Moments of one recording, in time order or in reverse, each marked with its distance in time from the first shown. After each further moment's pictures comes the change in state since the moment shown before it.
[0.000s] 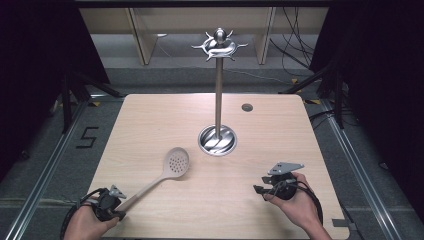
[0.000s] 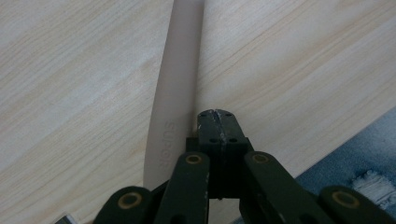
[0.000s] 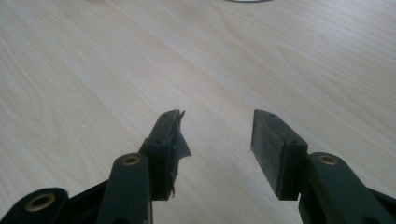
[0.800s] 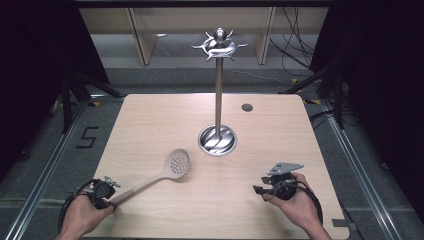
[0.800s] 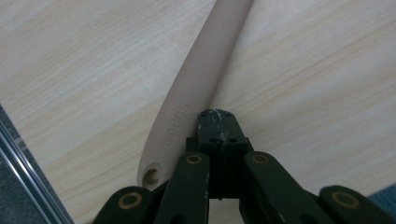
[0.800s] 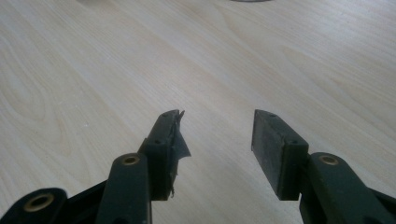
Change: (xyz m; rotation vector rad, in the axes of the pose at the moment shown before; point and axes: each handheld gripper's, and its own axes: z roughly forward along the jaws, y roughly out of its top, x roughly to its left) left arm 0.031 0.008 0.004 0.025 0.075 -0.117; right arm -0.001 0.000 0.001 -0.006 0.007 -0.019
